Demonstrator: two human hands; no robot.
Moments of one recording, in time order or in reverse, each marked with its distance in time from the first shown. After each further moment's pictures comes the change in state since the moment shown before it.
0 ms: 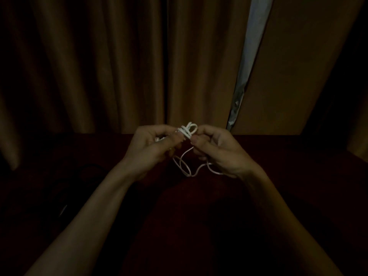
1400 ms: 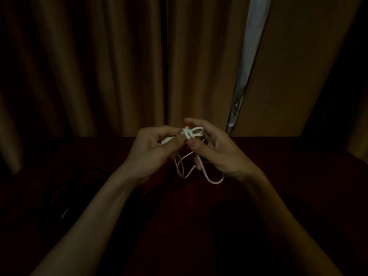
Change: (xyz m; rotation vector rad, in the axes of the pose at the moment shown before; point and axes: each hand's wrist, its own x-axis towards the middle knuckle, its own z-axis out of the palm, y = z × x) left_hand -0.001 0.005 0.005 -0.002 -0.012 0.070; right_hand -0.005 -0.015 0.008 -0.139 -0.004 -0.029
